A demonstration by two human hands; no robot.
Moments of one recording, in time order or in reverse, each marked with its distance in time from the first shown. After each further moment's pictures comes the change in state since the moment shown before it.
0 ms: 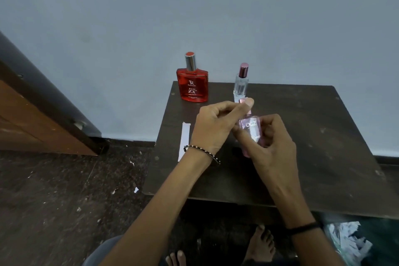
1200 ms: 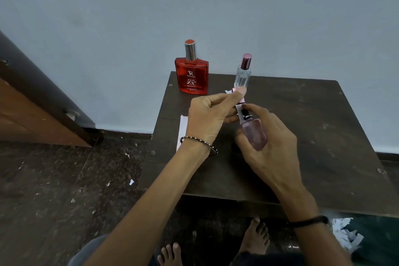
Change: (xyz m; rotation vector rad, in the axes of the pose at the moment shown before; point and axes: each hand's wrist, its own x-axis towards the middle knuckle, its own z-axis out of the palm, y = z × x) left_hand 0.008 -0.005 -0.004 -0.268 0.058 -0.164; right_hand 0.012 0.020 -0.003 -0.386 -0.056 -0.336
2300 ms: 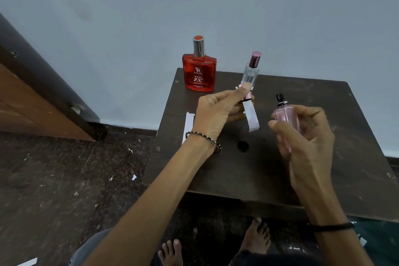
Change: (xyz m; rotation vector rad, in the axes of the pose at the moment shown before) left_hand 0.006 0.000 -0.001 -0.057 -0.043 -0.109; right_hand 0.002 0.012 -0.019 0.577 0.200 0.345
